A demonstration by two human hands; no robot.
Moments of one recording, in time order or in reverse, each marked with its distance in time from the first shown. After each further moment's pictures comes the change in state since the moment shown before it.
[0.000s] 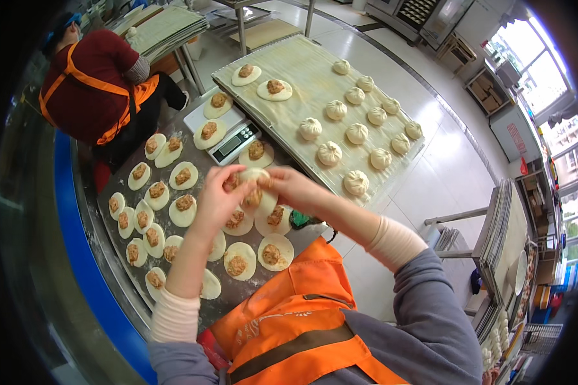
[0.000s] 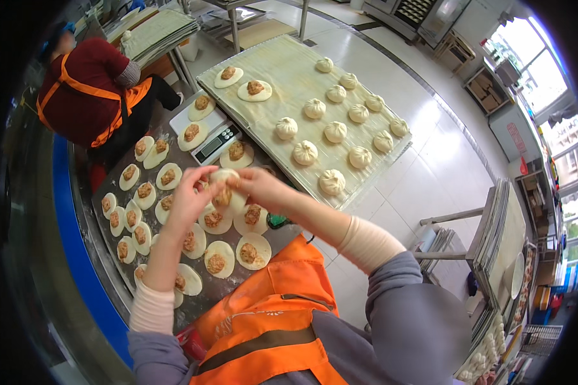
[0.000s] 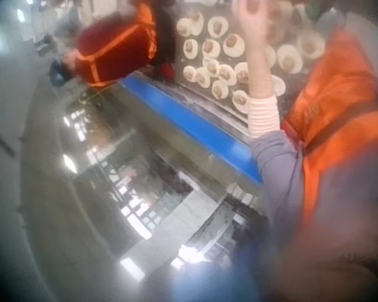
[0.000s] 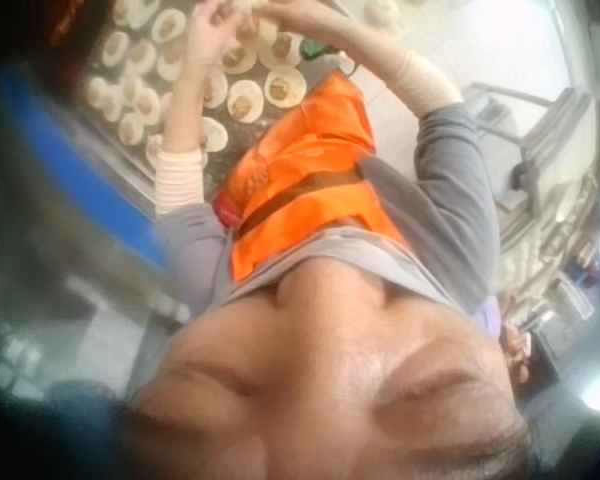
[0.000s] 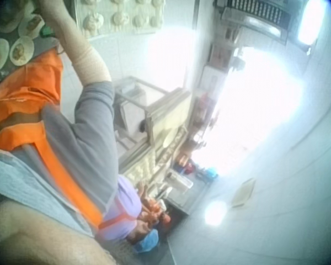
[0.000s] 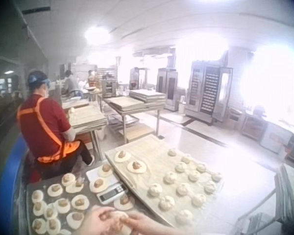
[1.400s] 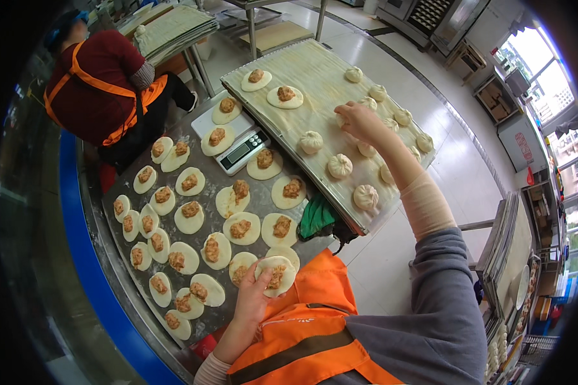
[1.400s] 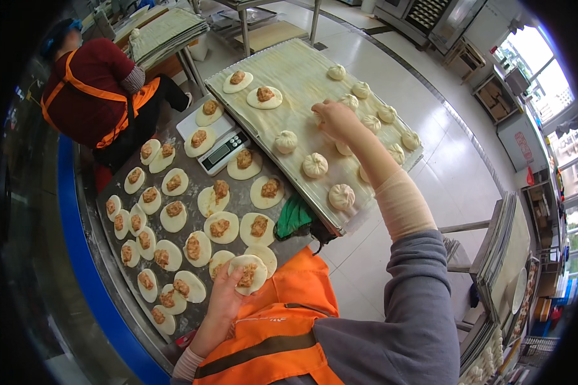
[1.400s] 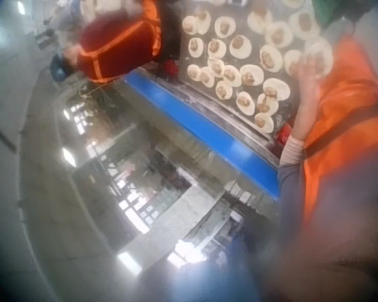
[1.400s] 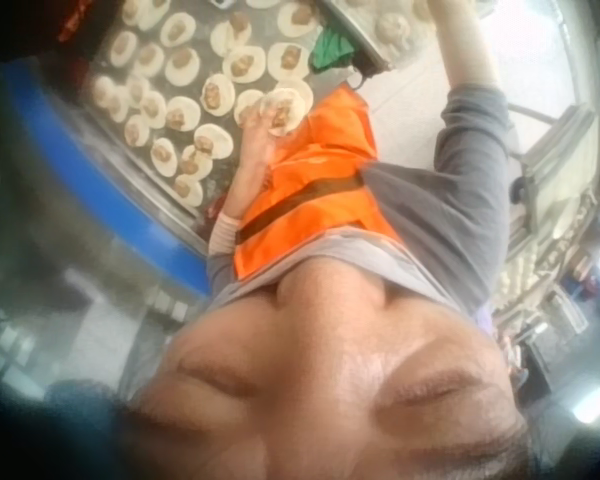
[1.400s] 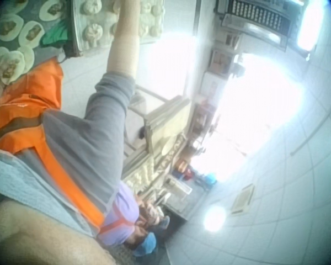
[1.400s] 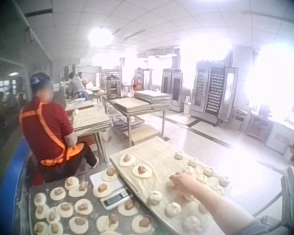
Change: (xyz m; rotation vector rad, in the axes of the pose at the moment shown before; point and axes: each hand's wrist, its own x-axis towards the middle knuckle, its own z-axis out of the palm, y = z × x) left_hand -0.156 -0.021 0.080 -1.273 -0.048 -0.668; right_hand 0.027 -0.099 -0.201 -1.659 0.442 -0.198
